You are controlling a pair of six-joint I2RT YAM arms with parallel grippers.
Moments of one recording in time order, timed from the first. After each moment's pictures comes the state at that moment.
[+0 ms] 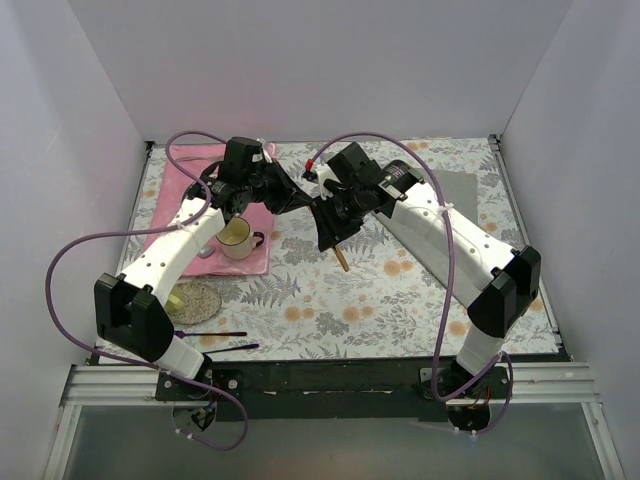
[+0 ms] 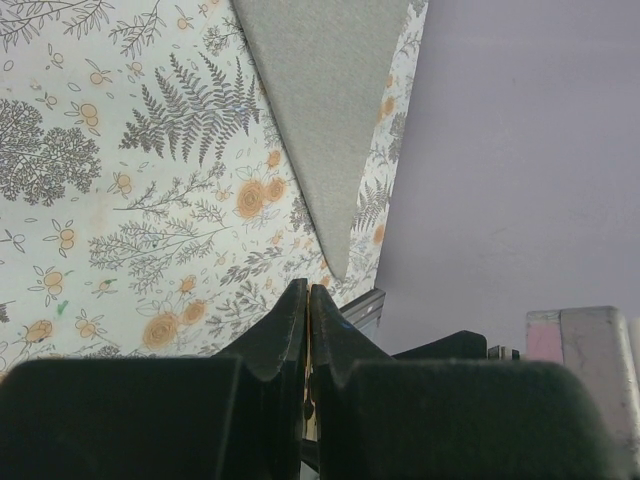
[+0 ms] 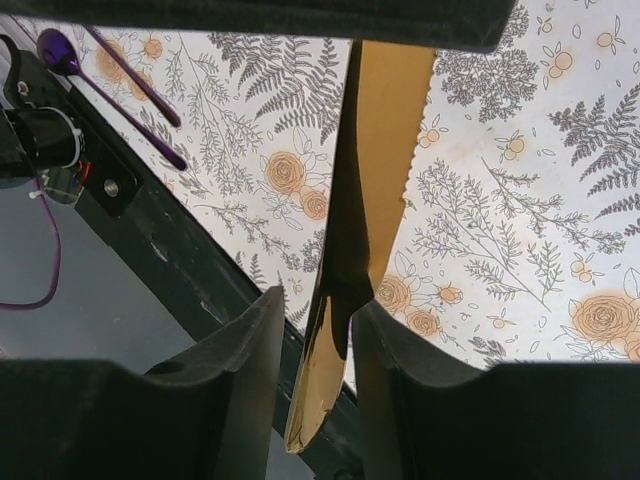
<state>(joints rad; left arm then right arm) -0.43 1.51 1.41 -0.53 0.39 -1.02 0.79 1.73 1.78 -1.06 -0.34 0.16</state>
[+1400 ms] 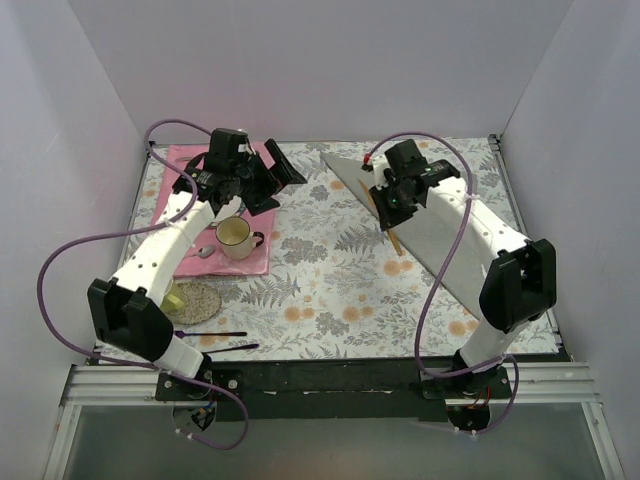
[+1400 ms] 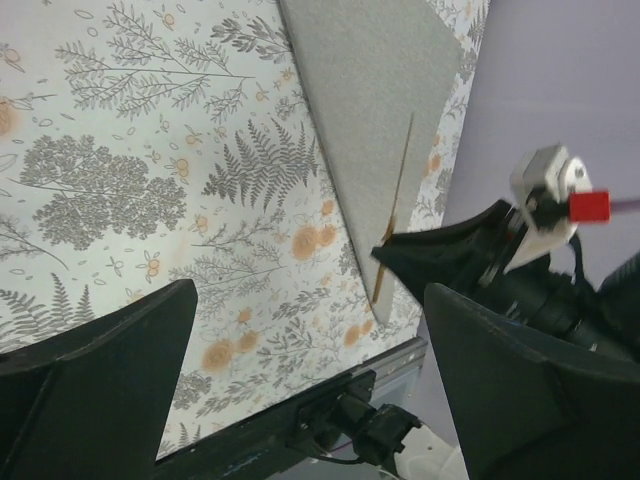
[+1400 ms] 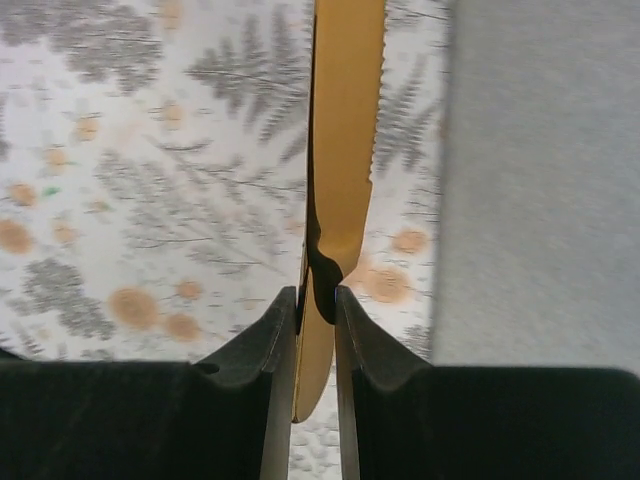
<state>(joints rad) -0.37 1.54 1.52 -0.67 0.28 -0.92 0.52 1.68 1.52 -0.92 -0.18 -0.07</state>
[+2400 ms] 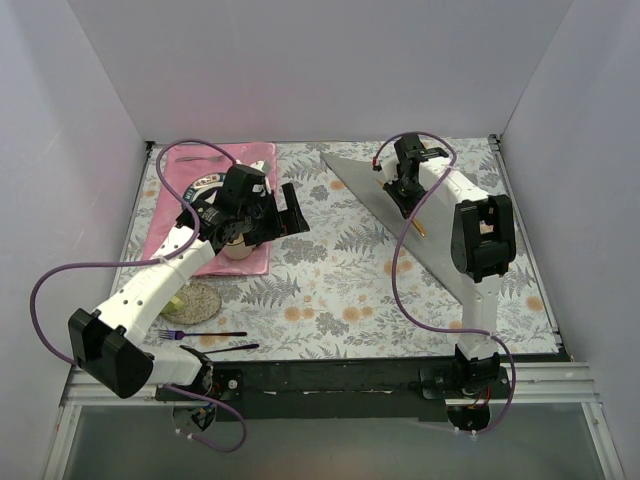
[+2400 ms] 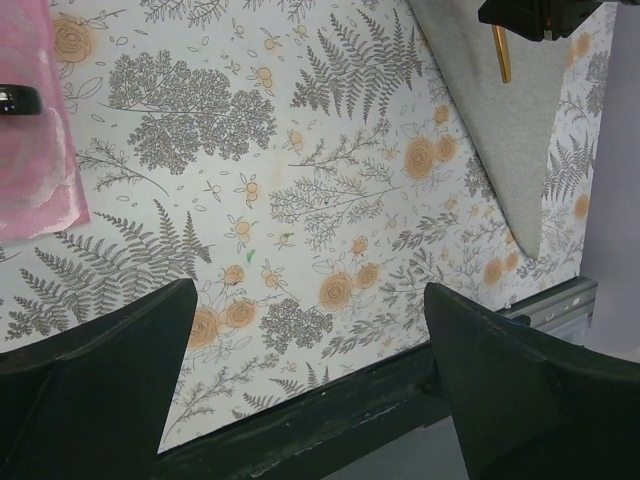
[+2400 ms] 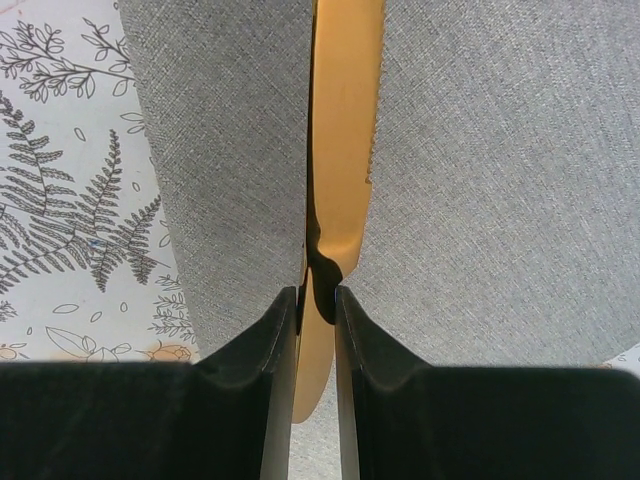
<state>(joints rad) -0.54 1.31 1.29 -0.74 0.08 -0.68 0.28 2.13 1.77 -0.88 0.00 -0.43</state>
